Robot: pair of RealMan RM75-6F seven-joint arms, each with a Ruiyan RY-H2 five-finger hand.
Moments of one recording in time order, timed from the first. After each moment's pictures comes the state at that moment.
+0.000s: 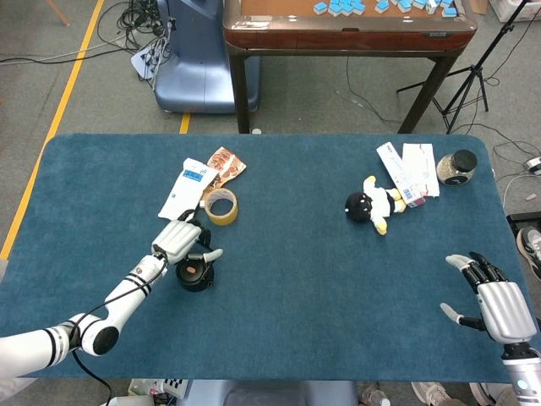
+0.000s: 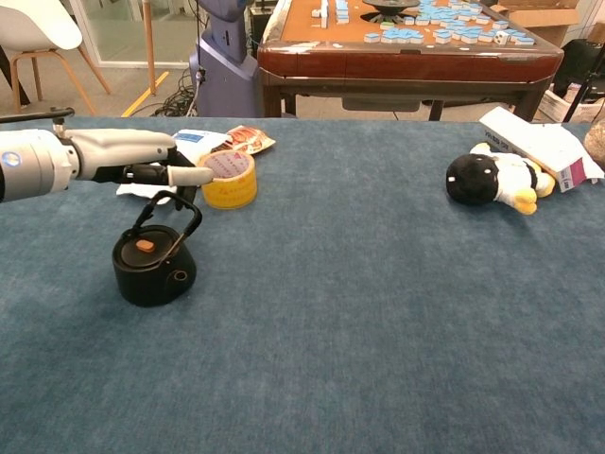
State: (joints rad) left arm -0.85 -1.41 -0.14 -1.47 1.06 0.79 0.25; right arm 0.07 -1.15 0.01 -1.49 -1.59 1.51 0.12
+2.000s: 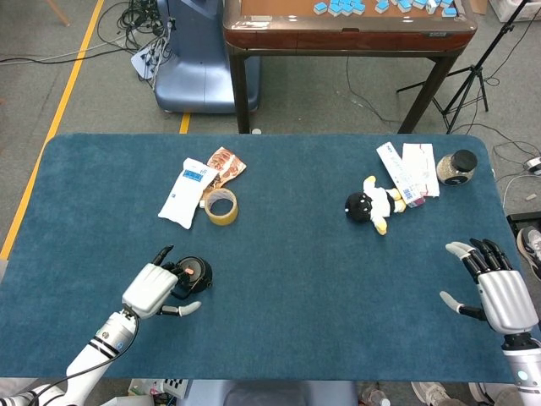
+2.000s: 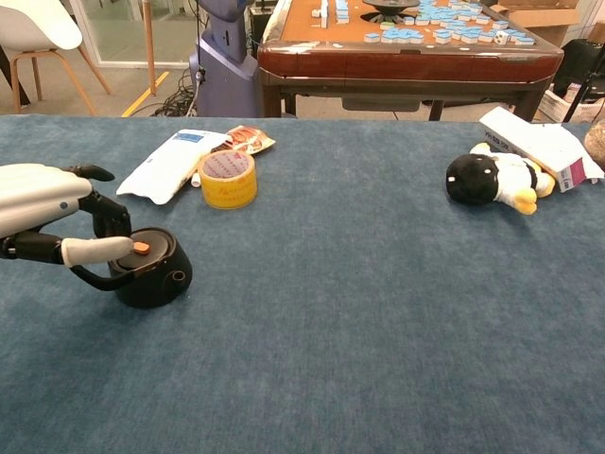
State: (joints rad) left arm -0.55 -1.33 0.03 -1.74 1.39 1.12 0.41; right arm 0.10 -1.12 0.04 -1.53 -1.60 1.52 0.08
